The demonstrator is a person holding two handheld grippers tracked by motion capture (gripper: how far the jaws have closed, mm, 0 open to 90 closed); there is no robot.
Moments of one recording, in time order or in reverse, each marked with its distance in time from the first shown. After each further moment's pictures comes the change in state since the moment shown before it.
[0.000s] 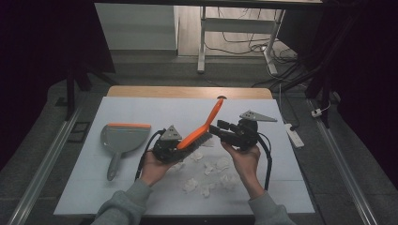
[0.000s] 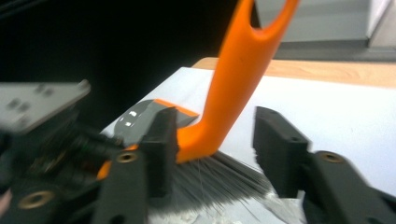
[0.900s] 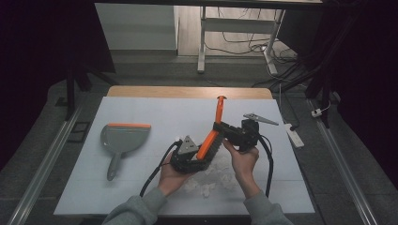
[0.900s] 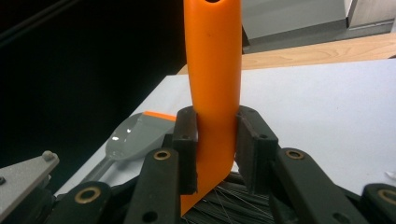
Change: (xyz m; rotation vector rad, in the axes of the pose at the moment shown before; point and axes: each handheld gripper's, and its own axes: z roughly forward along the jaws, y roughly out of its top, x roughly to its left) left arm -0.047 -0.006 0.044 -0.109 0.014 -0.004; right arm -0.015 -0.014 0.007 -0.050 -0.063 0.201
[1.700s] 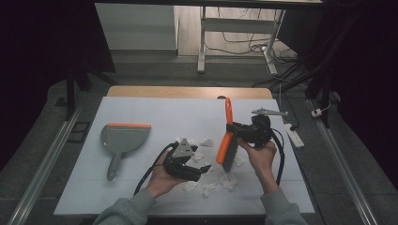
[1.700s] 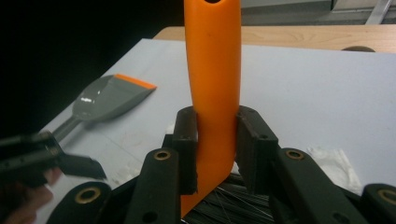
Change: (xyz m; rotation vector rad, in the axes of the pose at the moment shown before) left arm -0.004 0.003 -0.026 0.071 -0.064 0.107; right arm -0.025 0.023 -0.021 0.167 -0.070 -0.130
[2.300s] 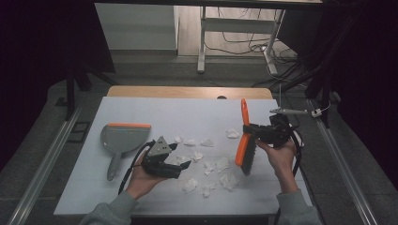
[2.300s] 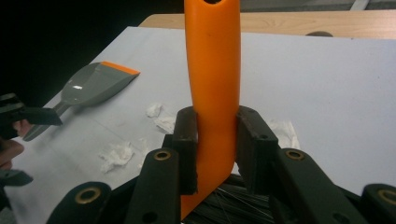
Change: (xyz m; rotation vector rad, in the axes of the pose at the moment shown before) left arm 0.023 -0.022 -0.046 -0.009 0.082 -0.061; right arm -0.032 0.005 -0.038 0.059 -0.025 0.011
